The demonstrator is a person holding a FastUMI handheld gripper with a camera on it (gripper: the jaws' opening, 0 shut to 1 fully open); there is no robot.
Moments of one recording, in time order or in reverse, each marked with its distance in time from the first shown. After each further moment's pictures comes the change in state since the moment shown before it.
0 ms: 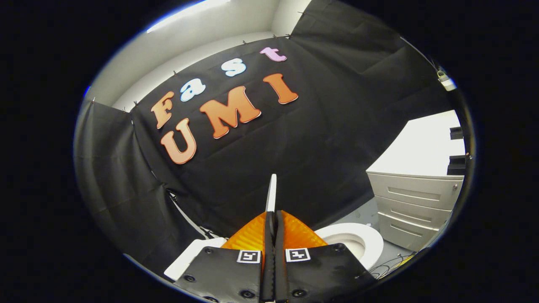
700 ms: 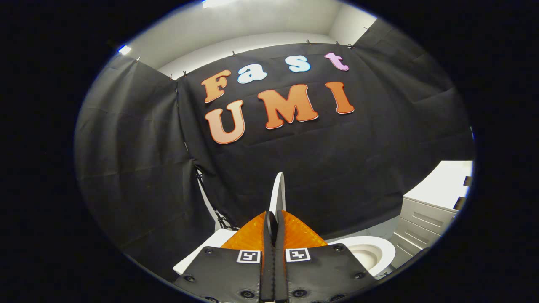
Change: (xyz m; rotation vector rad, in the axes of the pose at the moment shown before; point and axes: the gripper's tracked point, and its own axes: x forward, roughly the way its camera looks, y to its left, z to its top) arm -0.007 0.181 -0.029 -0.260 0.035 0.171
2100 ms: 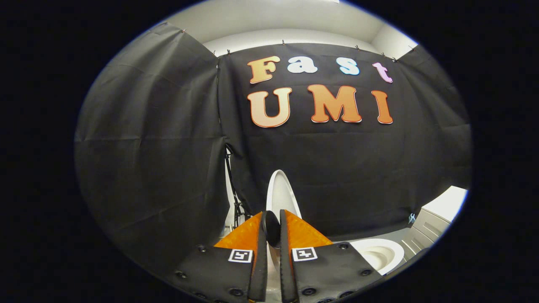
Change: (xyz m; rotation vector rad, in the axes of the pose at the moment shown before) arm 0.011 0.151 -0.055 -0.192 0.068 0.112
